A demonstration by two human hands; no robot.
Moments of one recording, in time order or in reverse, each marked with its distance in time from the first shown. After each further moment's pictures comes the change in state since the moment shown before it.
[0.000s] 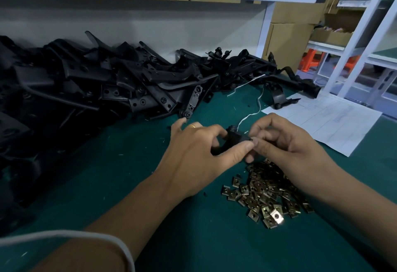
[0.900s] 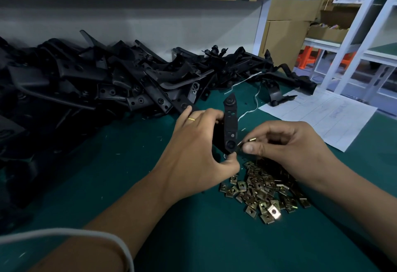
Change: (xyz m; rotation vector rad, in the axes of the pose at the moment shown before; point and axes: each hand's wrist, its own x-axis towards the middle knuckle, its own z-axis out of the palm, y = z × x) left_hand -0.004 0.000 -0.001 -0.019 0.018 0.120; right_hand -0.001 -0.005 -0.003 -0.094 0.089 0.057
